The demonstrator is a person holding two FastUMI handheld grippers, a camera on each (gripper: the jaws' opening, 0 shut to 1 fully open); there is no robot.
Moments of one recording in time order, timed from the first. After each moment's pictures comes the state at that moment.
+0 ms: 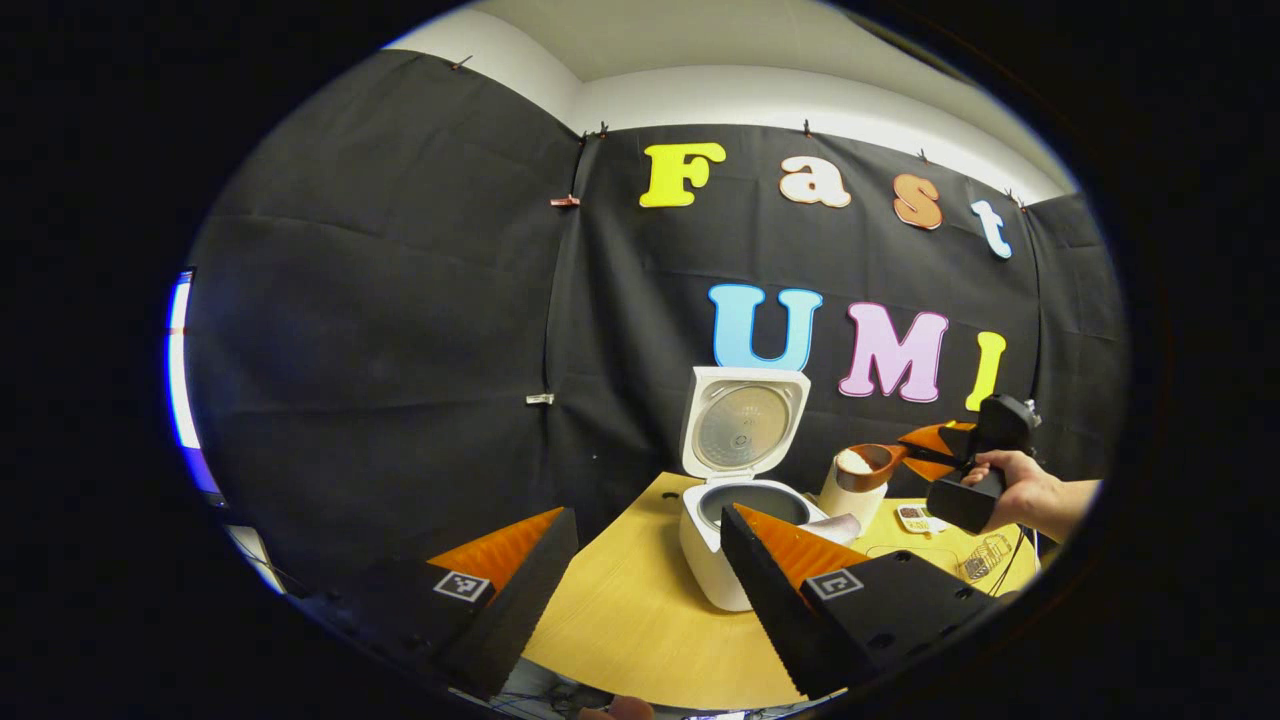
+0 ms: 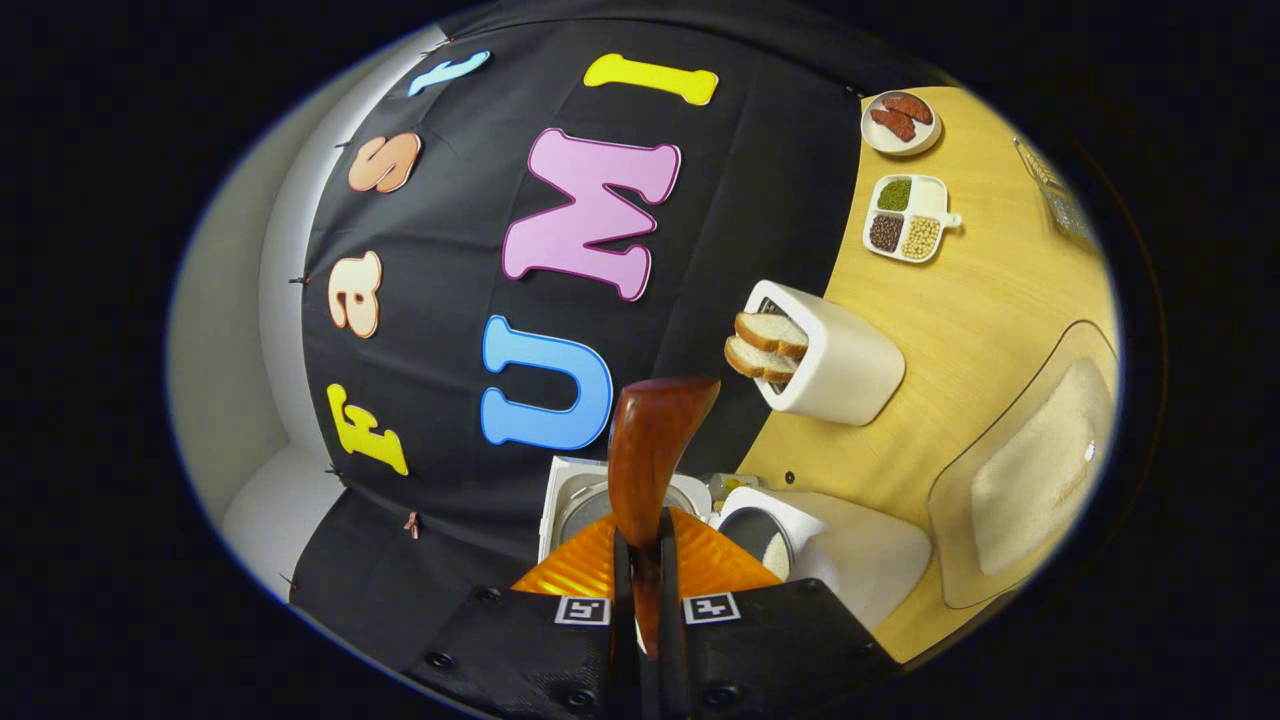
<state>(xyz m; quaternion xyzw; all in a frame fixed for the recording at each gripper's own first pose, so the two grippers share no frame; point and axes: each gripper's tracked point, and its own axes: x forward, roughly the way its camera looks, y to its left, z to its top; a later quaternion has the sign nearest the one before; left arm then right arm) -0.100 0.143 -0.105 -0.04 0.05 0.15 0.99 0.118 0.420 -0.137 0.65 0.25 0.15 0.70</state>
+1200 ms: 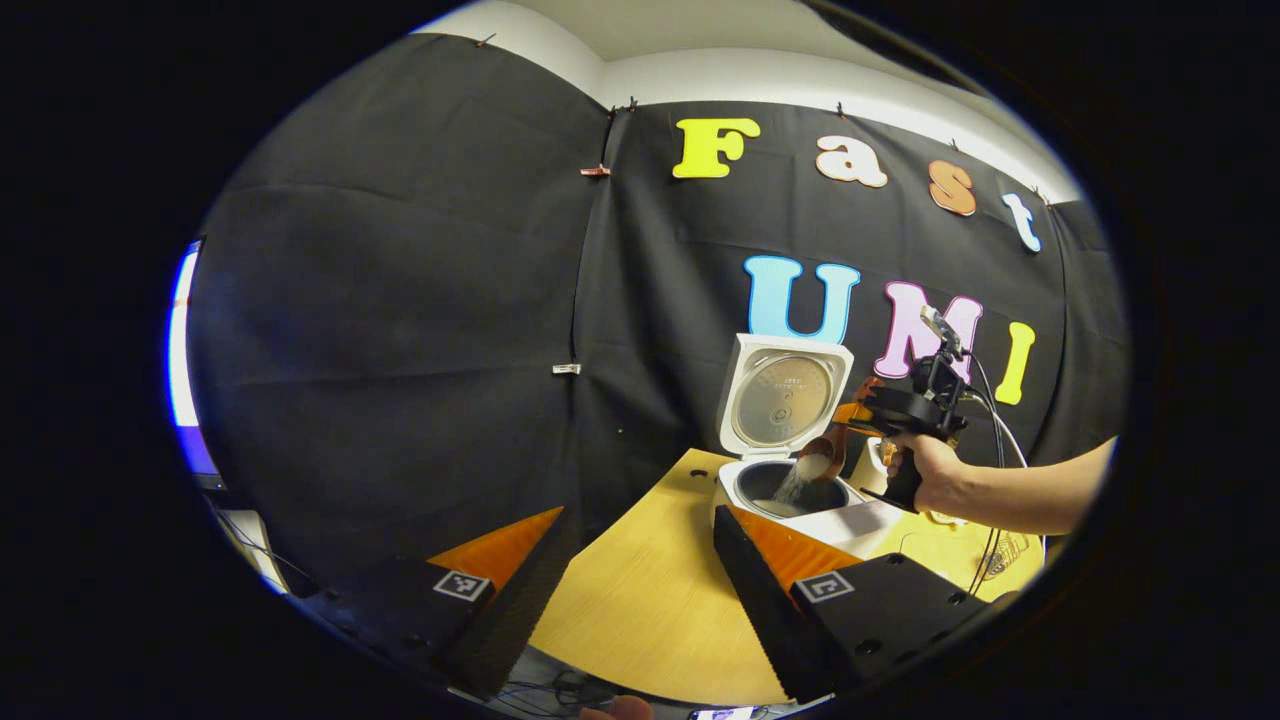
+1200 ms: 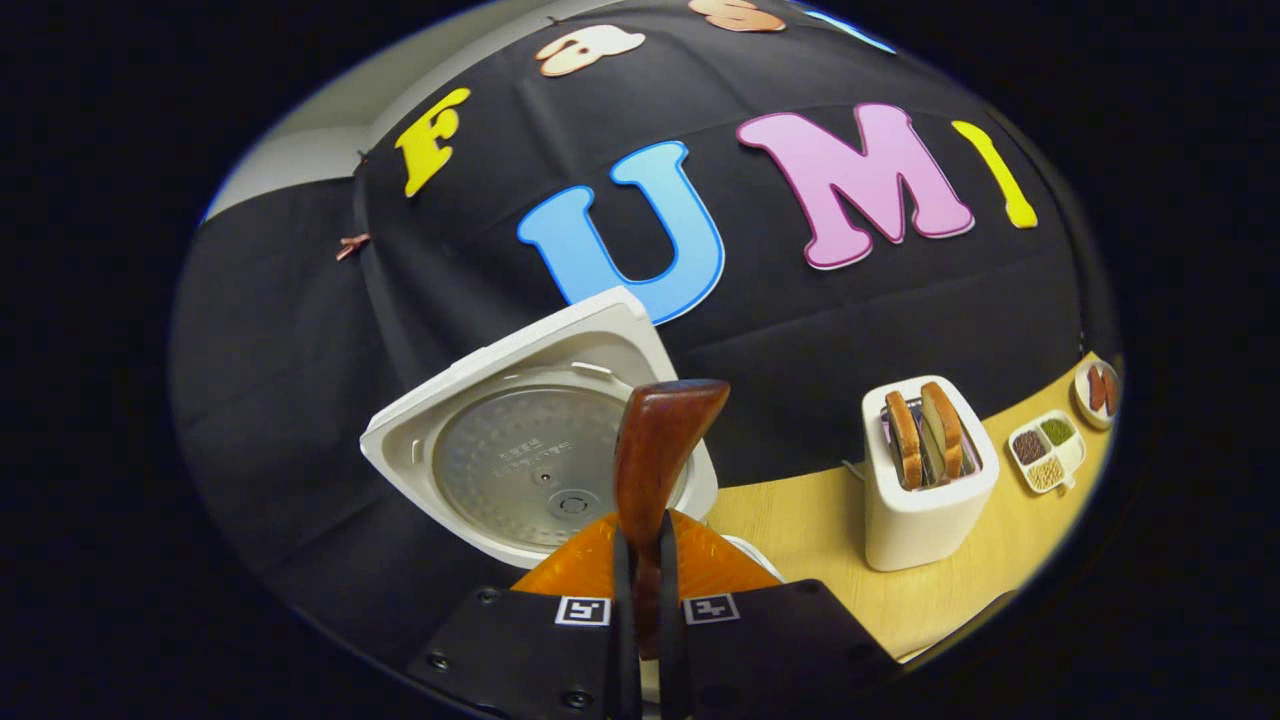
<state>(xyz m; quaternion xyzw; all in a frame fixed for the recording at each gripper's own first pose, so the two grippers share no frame) -0.092 0.181 -0.141 -0.05 0.09 0.18 0.98 0.174 0.591 -0.151 0.24 0.18 0.29 0.91</state>
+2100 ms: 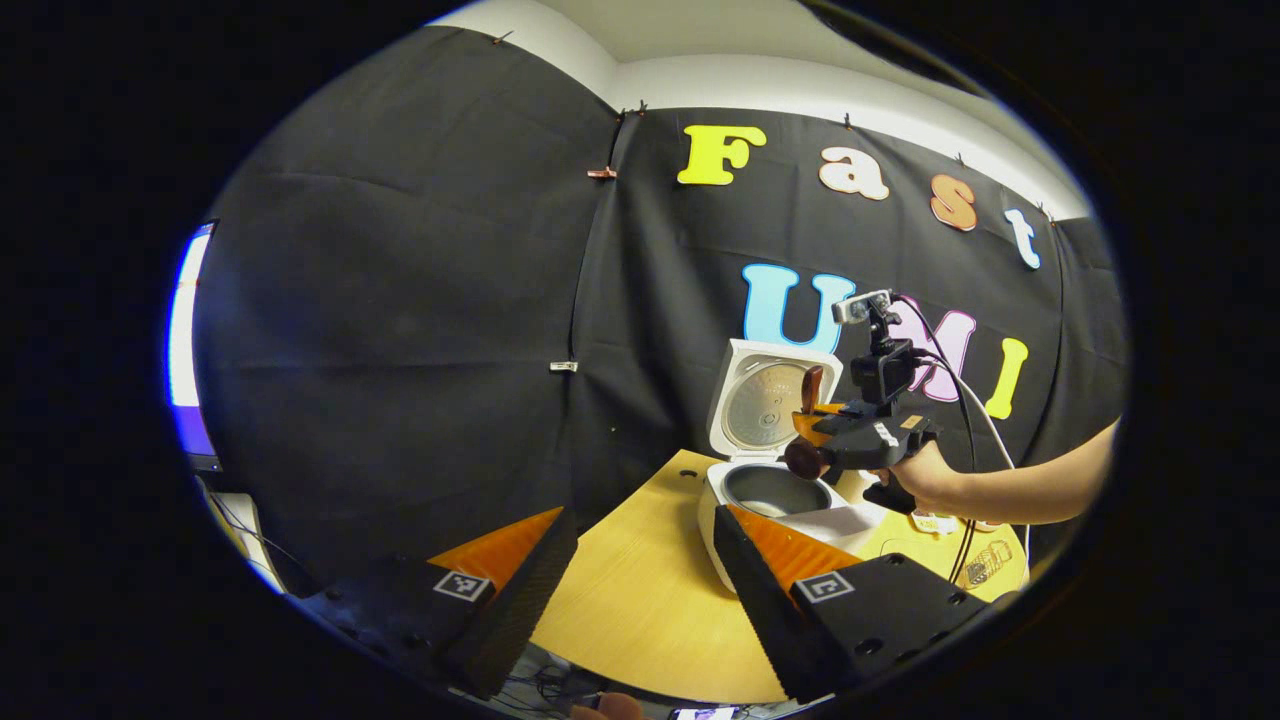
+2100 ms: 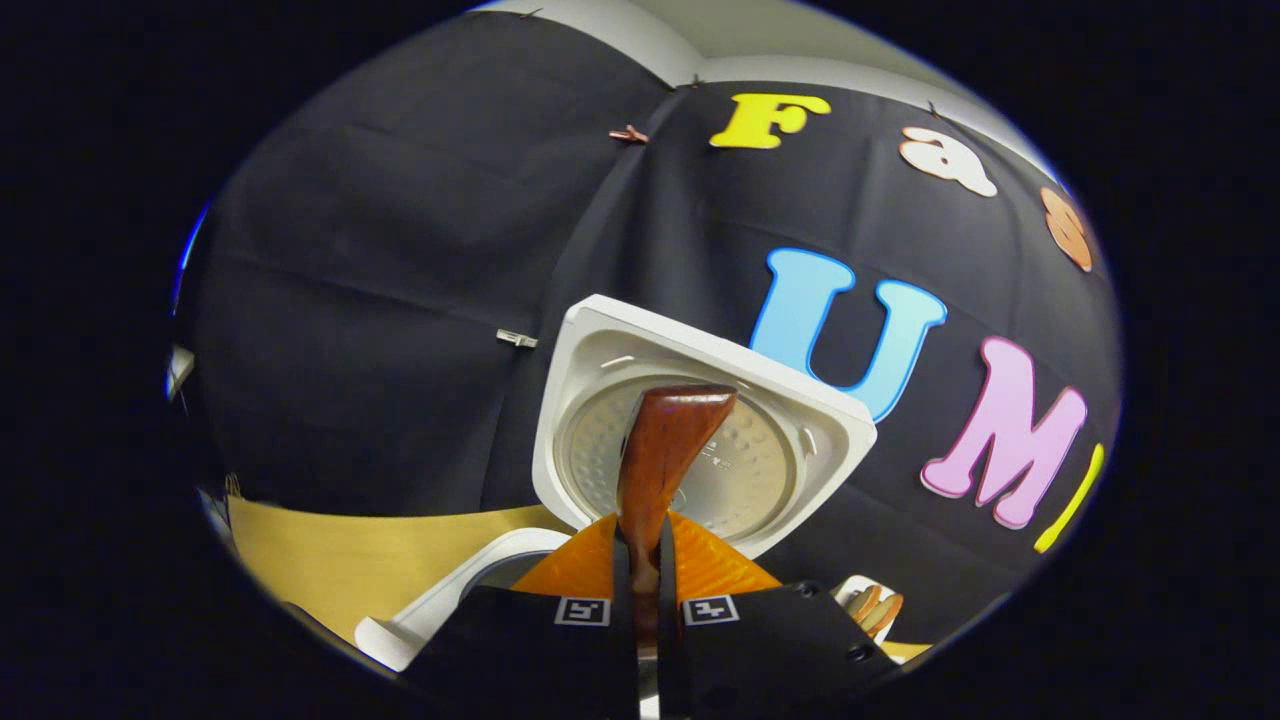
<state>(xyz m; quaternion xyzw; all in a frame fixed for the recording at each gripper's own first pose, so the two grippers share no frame) -0.113 0.171 -0.141 -0.09 0.07 0.17 0.98 0.106 0.637 -0.116 -0.14 -0.02 0.45 0.88</state>
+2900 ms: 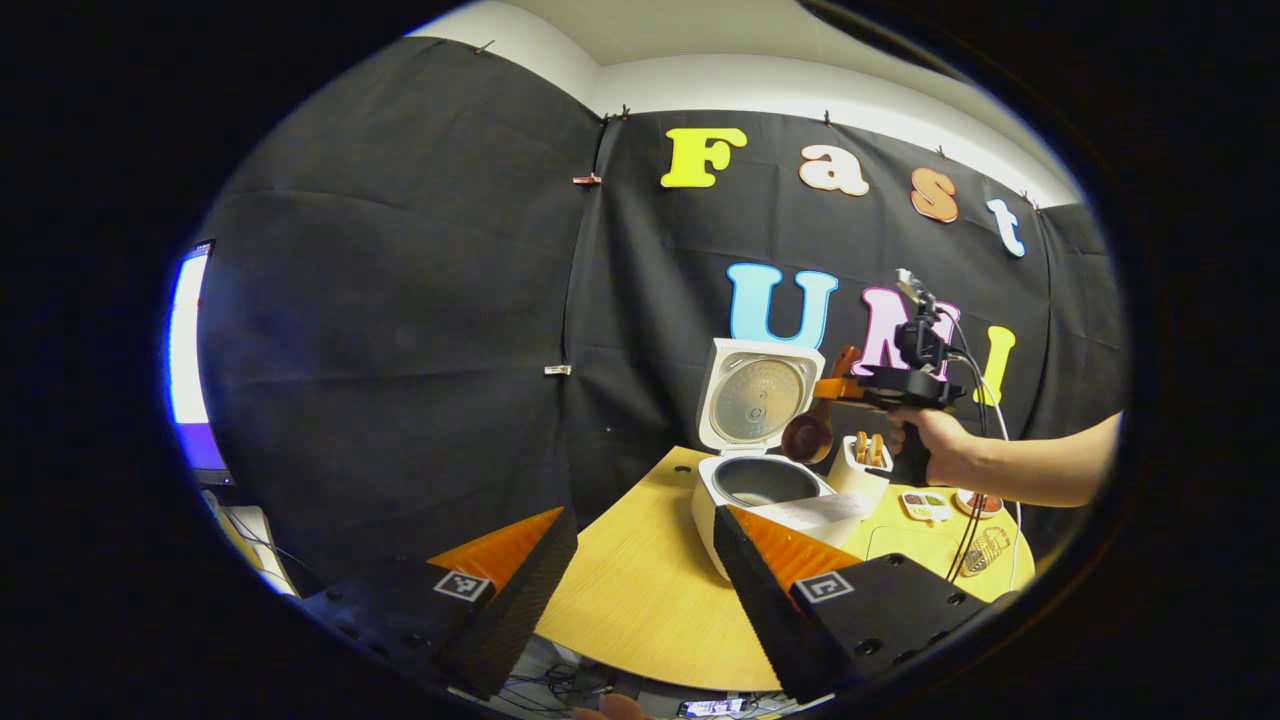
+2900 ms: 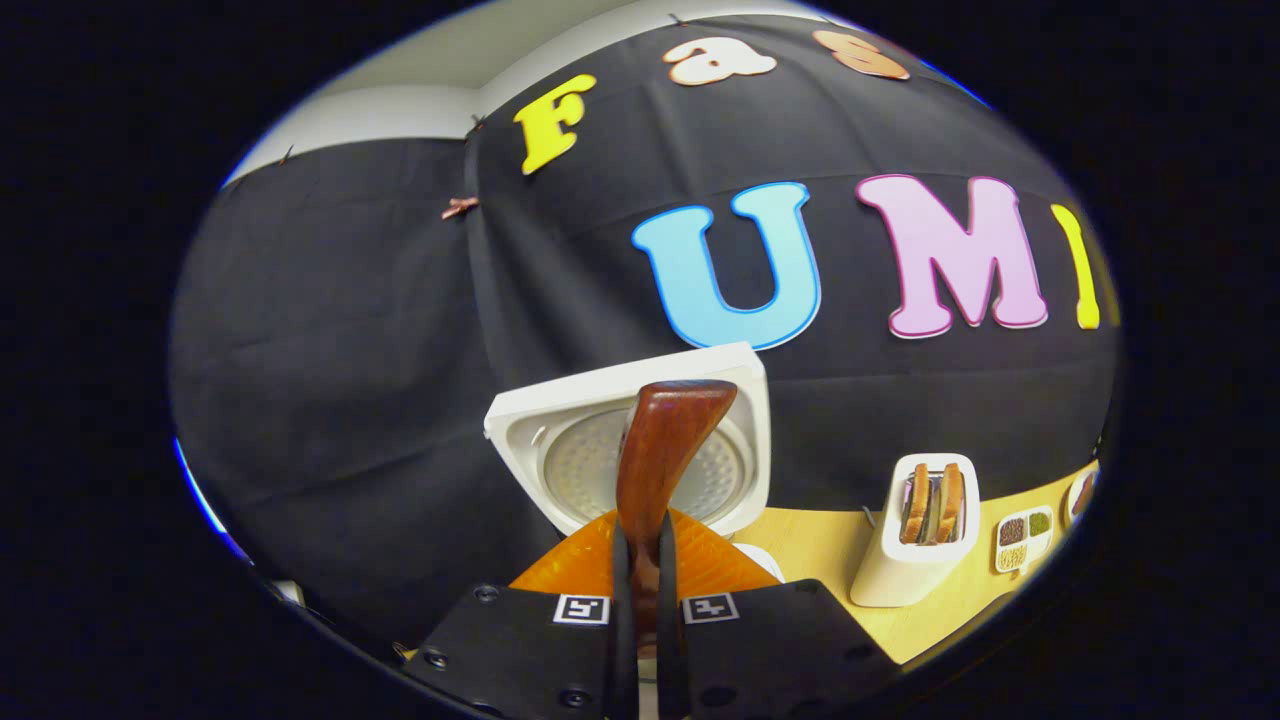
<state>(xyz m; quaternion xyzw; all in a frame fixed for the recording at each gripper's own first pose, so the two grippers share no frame) -0.137 0.151 -0.129 -0.06 0.08 0.16 0.98 0.130 0.548 -0.070 0.20 0.14 0.38 0.89</state>
